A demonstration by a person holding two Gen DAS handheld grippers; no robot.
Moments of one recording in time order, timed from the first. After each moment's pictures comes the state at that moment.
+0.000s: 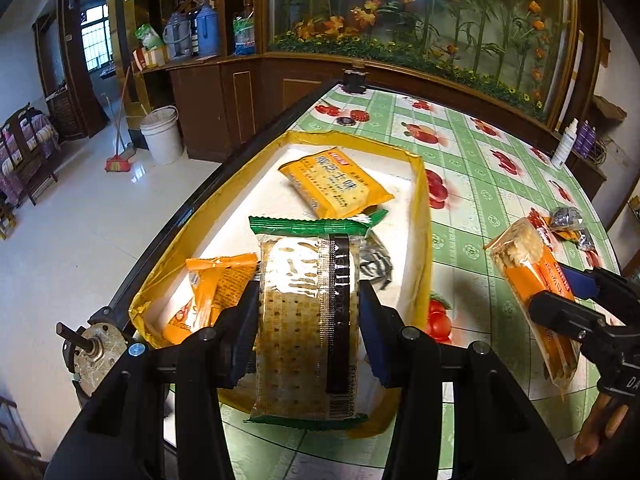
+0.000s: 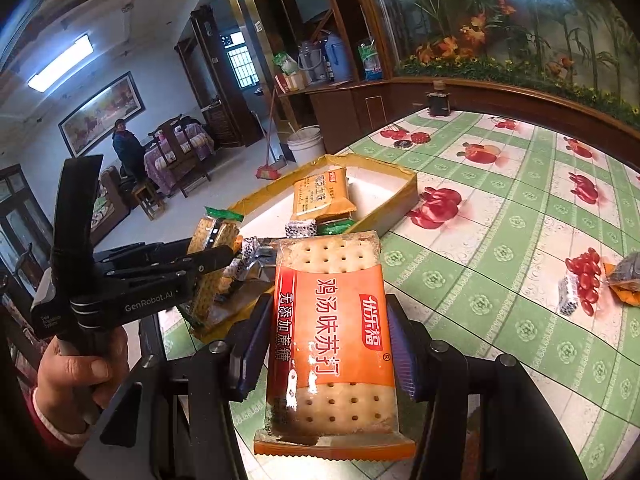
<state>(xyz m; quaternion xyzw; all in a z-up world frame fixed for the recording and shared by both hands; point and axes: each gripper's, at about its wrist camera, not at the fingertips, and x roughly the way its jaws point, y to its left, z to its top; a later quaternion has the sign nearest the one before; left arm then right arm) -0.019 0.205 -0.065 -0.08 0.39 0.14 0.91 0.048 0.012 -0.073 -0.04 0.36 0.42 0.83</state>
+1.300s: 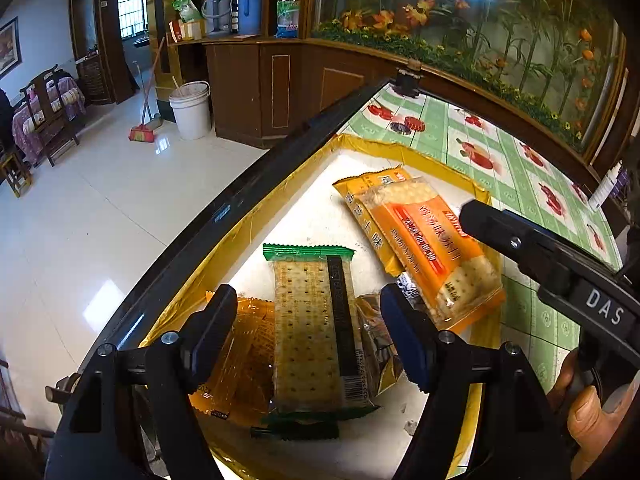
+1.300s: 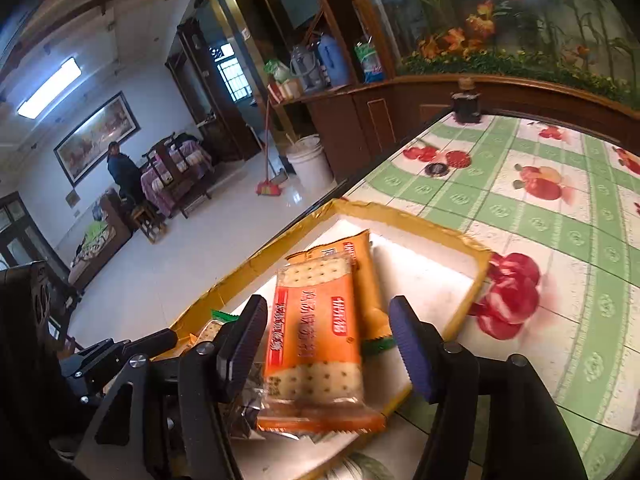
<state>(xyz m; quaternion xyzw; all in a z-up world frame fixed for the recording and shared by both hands) 0.013 0.246 -0.073 -0.13 0.40 0.19 0.89 0.135 0.121 -0.085 0.00 0.36 0.41 0.83</state>
